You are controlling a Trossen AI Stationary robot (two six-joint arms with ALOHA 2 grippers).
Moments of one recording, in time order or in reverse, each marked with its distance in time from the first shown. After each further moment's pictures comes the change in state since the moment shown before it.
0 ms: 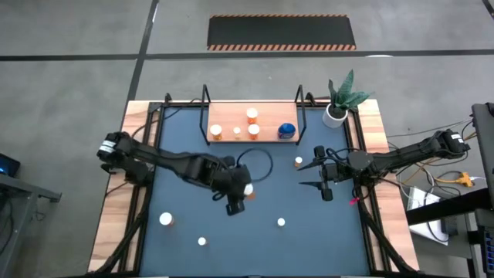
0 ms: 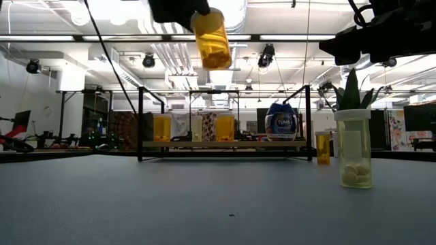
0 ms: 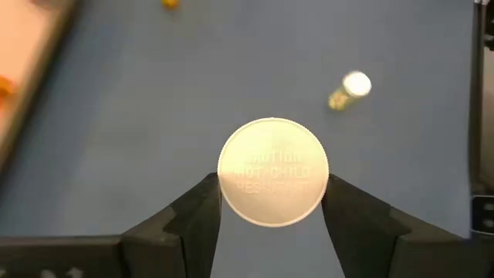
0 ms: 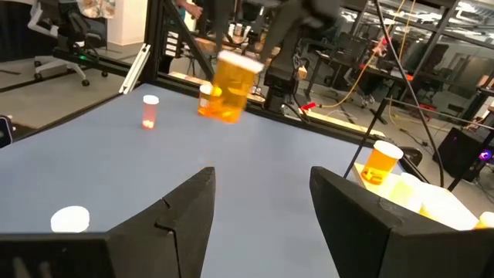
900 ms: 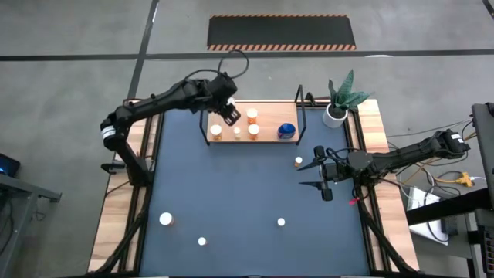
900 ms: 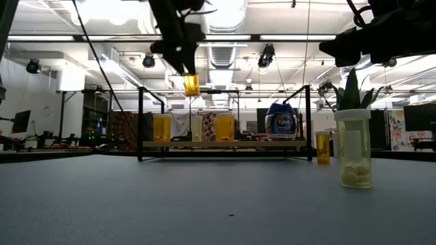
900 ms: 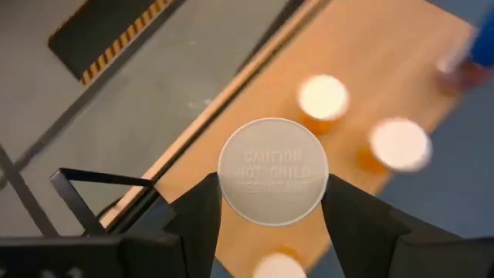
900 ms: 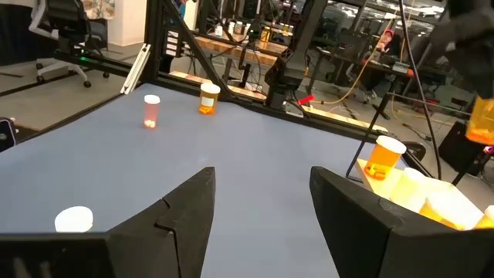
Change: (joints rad) left arm 0.694 -0.021 0.079 -0.082 -0.144 0.263; right arm 0.000 0.000 0.000 -0.007 0.000 0.022
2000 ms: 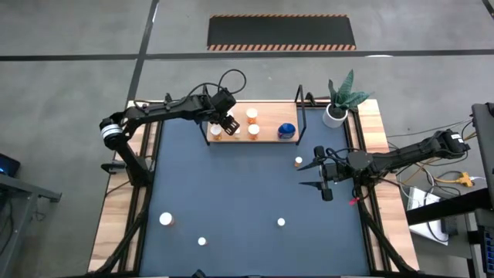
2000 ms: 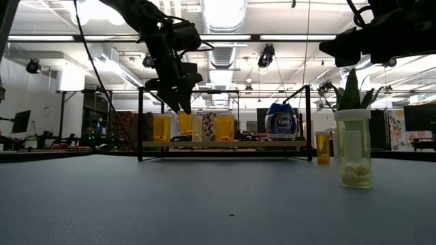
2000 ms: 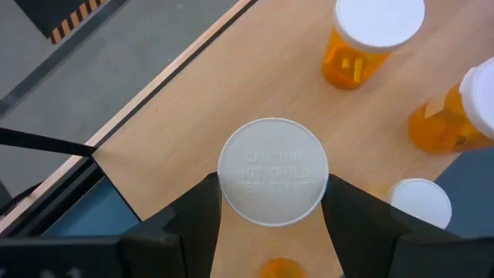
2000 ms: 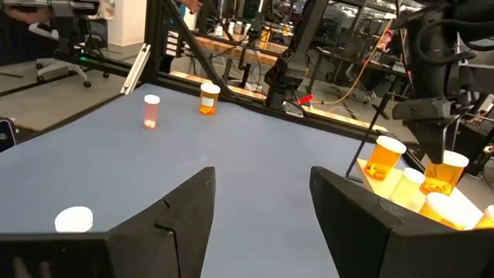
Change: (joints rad) left arm 0.052 0.000 -0.377 0.330 0.067 -0.032; right arm 0.000 0.000 0.000 0.000 0.000 0.000
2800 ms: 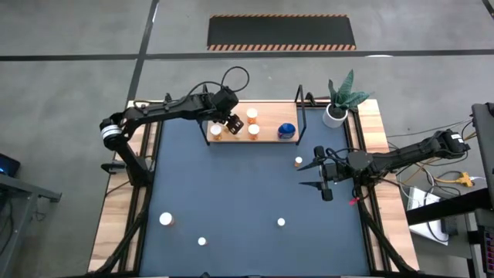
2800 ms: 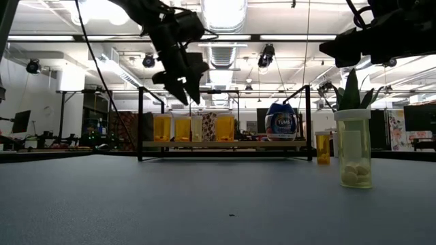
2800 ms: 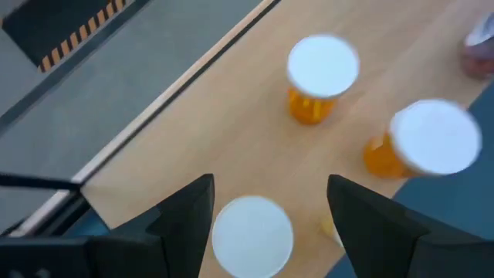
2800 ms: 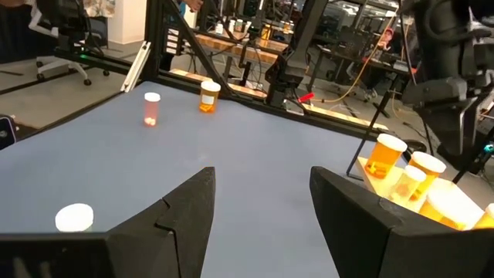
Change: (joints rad) left arm -0.030 -0.002 0.060 0.020 0.010 0.018; right arm 0.000 0.000 0.000 -0.006 0.000 0.000
